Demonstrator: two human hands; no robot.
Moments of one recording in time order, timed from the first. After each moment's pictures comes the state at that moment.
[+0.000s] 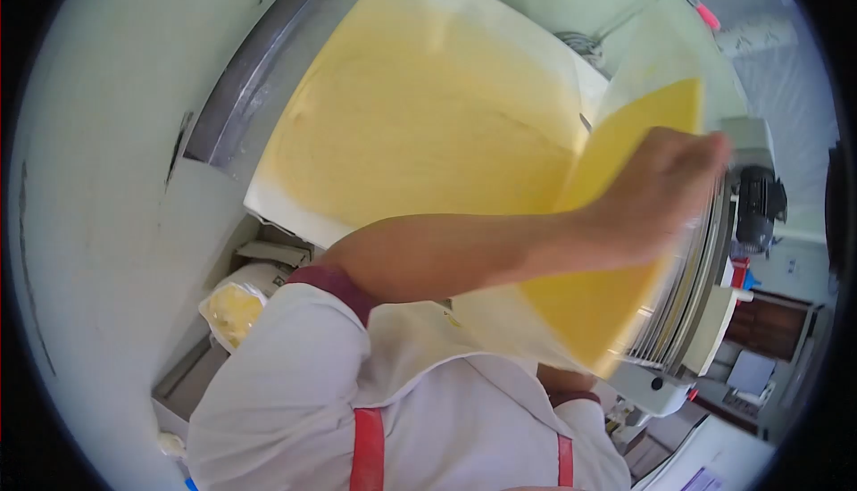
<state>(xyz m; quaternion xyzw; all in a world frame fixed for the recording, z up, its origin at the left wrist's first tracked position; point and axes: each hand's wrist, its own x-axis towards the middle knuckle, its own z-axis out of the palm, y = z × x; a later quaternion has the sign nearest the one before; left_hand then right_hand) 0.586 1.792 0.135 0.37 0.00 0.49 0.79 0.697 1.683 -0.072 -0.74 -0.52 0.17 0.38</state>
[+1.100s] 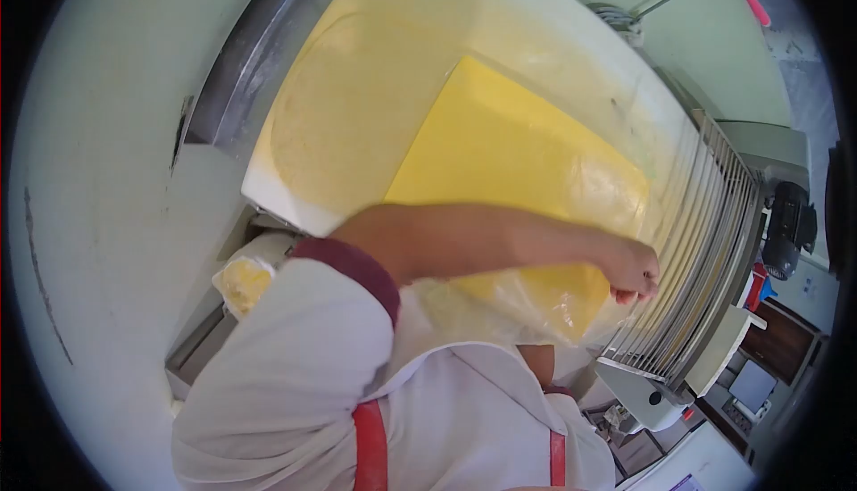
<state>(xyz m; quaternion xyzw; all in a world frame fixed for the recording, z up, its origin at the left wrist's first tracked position) 0.711 1.769 -0.008 0.62 -0.07 -0.04 0.78 0.738 1.476 -0.076 -0.78 -0.08 0.35 0.52</state>
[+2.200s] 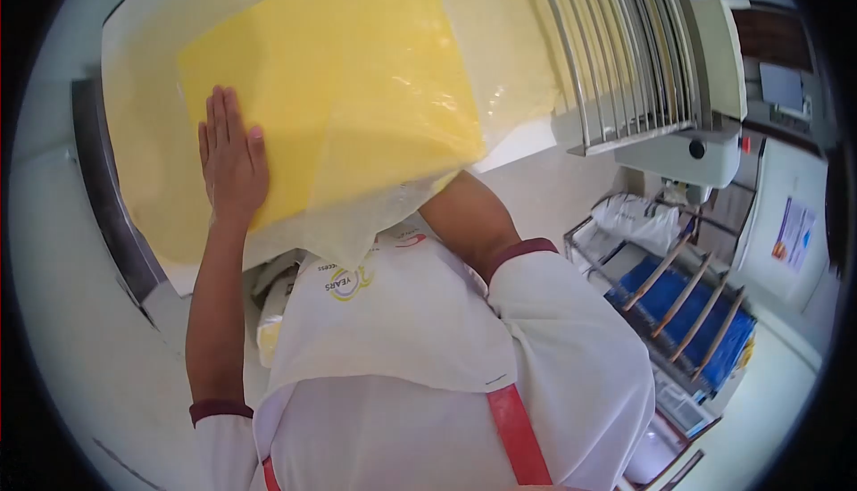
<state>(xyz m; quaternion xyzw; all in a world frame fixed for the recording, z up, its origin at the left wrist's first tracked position) 0.491 1.786 -0.100 0.93 0.35 0.08 0.09 0.672 1.641 -0.203 -0.46 0.07 0.57 0.68</state>
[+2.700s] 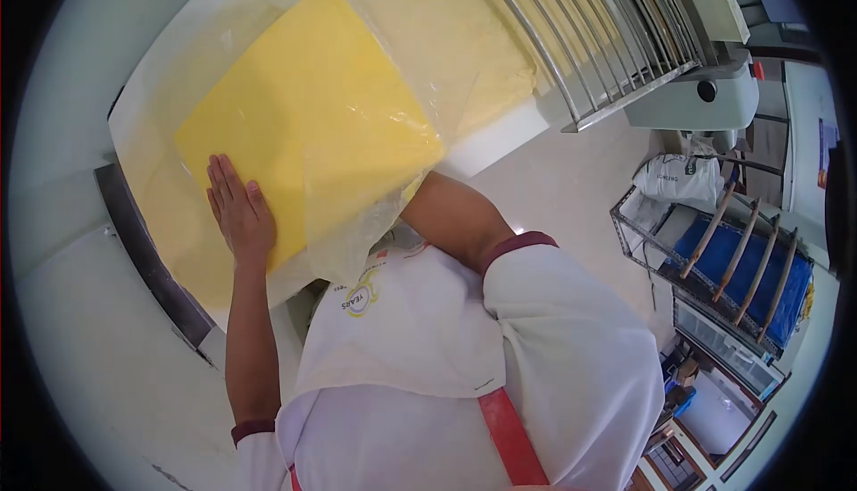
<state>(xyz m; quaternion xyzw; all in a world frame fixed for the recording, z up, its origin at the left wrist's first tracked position) 0.505 1.780 -0.104 0.93 0.36 0.08 0.07 0.689 1.662 -0.195 -0.36 0.11 0.57 0.73</state>
